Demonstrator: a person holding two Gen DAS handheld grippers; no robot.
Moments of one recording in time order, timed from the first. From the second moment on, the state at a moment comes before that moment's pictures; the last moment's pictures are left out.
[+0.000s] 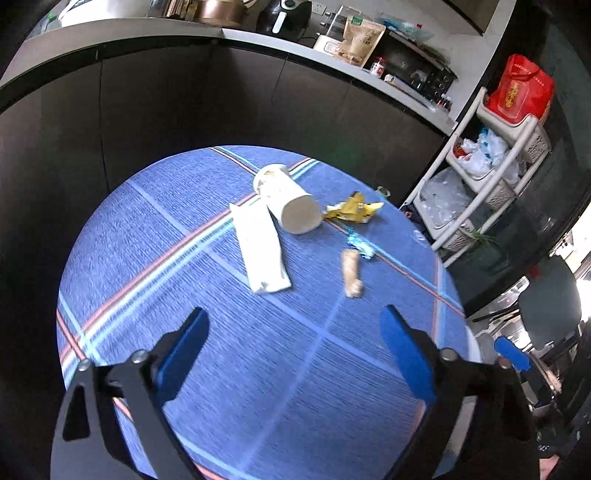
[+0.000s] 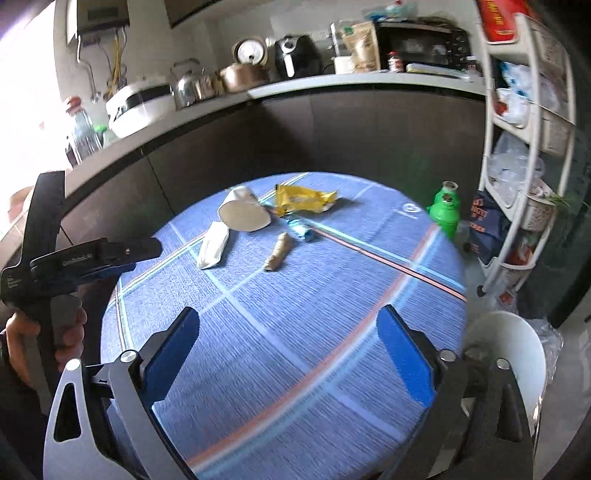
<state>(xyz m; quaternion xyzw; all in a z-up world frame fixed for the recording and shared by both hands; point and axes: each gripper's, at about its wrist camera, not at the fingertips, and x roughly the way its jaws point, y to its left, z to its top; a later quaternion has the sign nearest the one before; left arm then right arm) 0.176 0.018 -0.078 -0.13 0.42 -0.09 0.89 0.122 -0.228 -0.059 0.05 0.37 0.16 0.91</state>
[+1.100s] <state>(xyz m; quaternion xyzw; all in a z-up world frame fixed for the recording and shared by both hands) 0.284 -0.001 -0.143 -0.05 0.47 -0.05 0.88 0.239 -0.166 -0.125 0.01 0.45 0.15 0.88</state>
